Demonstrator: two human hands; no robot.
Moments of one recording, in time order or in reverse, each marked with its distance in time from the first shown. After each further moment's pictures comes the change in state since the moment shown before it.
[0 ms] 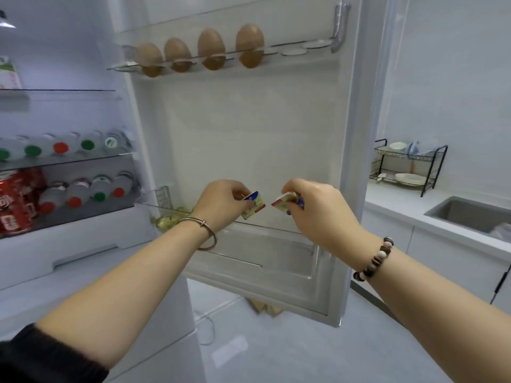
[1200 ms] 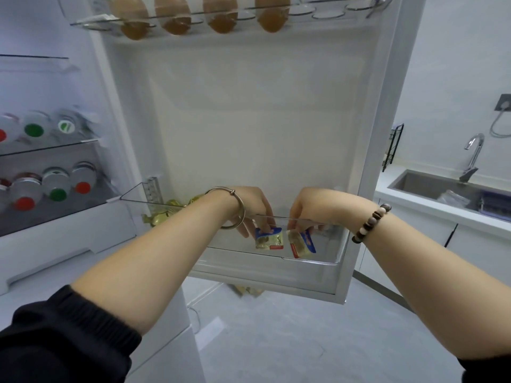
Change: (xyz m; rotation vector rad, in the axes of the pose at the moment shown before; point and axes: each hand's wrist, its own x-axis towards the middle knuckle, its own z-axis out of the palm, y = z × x) left_hand 0.032 -0.009 0.006 0.048 -0.926 -0.147; right_hand 0.037 -0.014 0.036 -0.127 -0.869 0.479
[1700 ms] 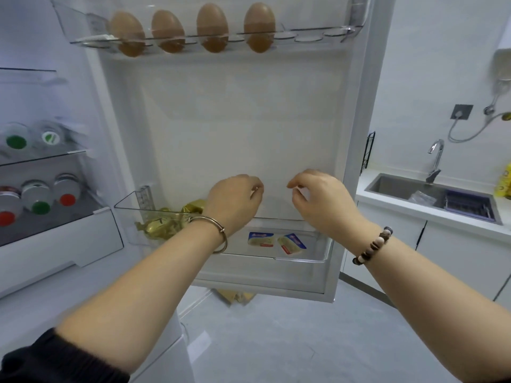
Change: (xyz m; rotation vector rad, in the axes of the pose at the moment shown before) left_hand -0.016 -0.017 0.016 0.342 0.923 0.450; right_hand -0.041 0.001 0.021 0.020 0.952 -0.238
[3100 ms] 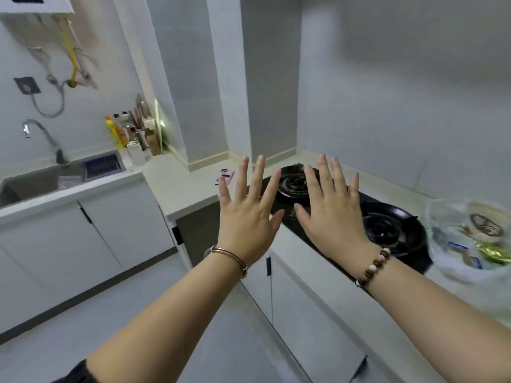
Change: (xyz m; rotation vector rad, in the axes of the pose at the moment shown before) left_hand -0.251 0.605 0.093 -0.449 0.027 1.135; right_hand -0.531 0.085 -0.389 -1.261 0.078 1.177
